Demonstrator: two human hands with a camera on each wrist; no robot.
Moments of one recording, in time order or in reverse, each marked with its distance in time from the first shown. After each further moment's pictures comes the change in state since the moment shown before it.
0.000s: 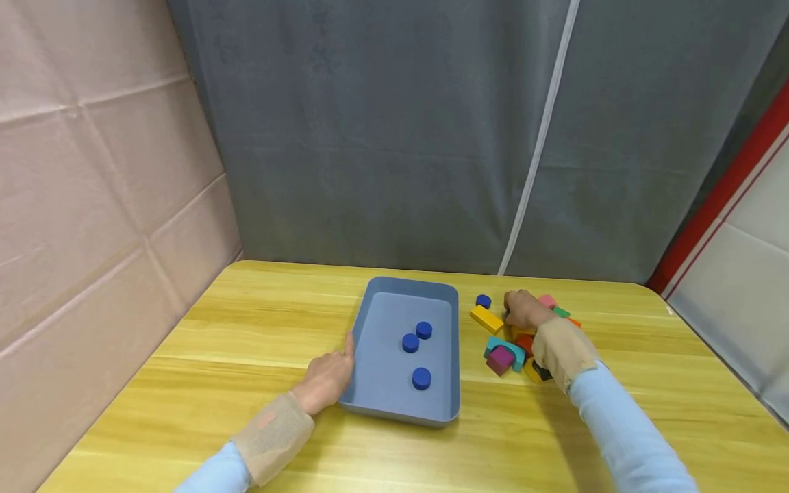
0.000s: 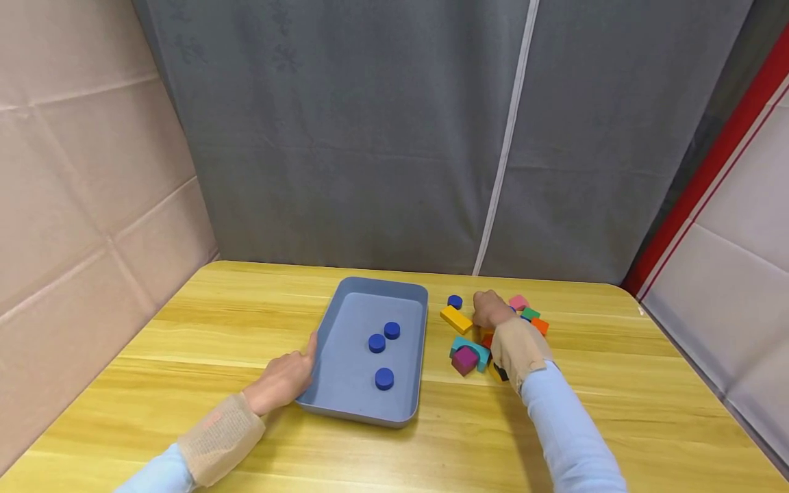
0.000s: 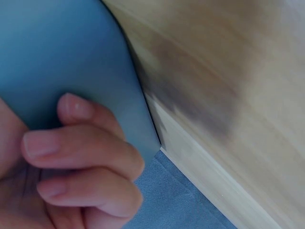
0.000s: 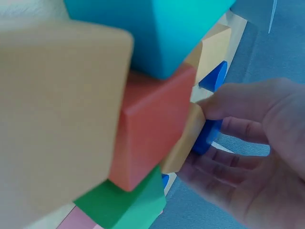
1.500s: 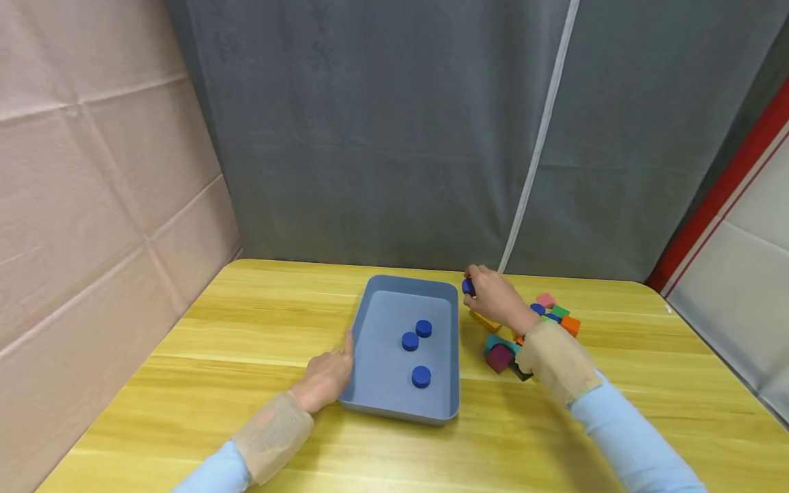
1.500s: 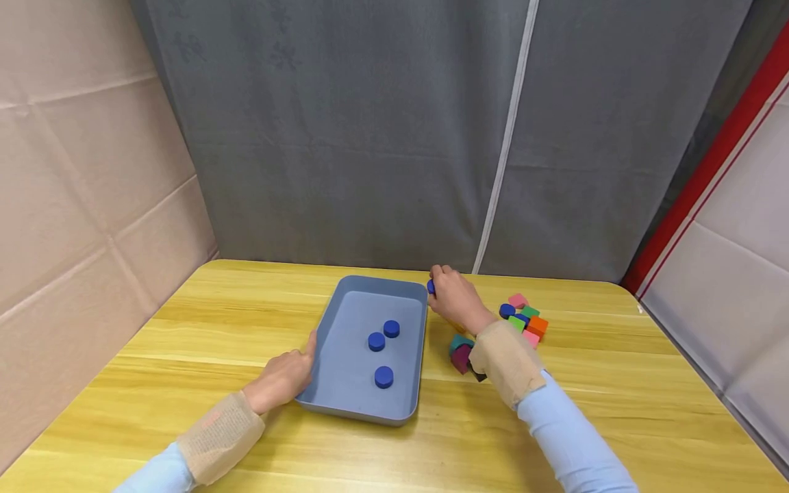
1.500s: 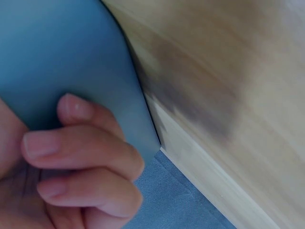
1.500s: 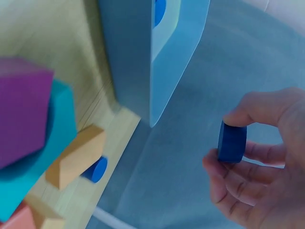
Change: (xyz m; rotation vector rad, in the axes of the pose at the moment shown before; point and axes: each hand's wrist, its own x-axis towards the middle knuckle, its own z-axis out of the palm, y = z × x) left_hand -0.001 -0.002 0.001 0.000 0.038 0.031; right_hand -0.020 -0.083 -0.030 0.084 0.371 -0.155
